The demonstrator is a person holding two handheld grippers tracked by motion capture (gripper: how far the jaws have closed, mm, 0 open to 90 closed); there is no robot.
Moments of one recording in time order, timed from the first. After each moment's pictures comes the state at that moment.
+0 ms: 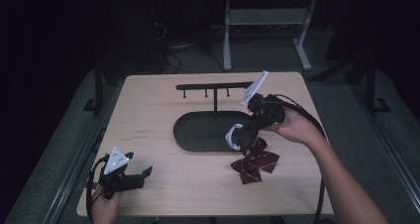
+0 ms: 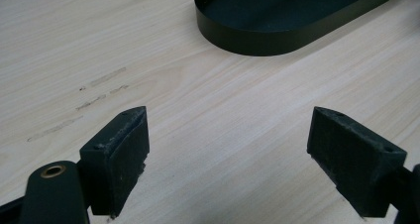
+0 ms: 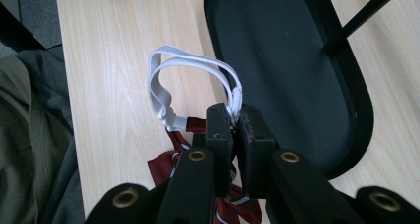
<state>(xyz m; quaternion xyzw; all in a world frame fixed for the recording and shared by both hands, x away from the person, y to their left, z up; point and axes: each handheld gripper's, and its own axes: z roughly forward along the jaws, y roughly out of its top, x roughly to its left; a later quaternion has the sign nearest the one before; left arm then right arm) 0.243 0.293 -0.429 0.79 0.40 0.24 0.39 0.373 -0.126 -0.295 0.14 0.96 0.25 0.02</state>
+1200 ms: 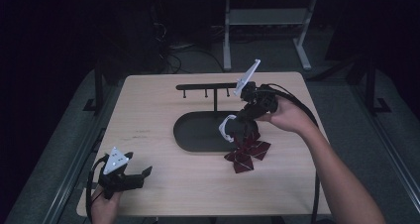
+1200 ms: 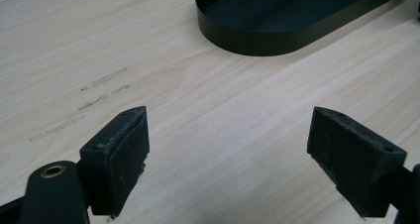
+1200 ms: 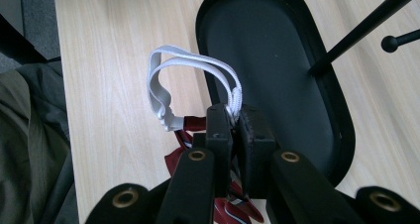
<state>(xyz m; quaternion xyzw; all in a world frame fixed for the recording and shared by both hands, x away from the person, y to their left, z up) 0.243 0.293 -0.428 0.79 0.40 0.24 0.39 0.392 -0.111 -0.280 0.13 0.96 0.25 0.02</state>
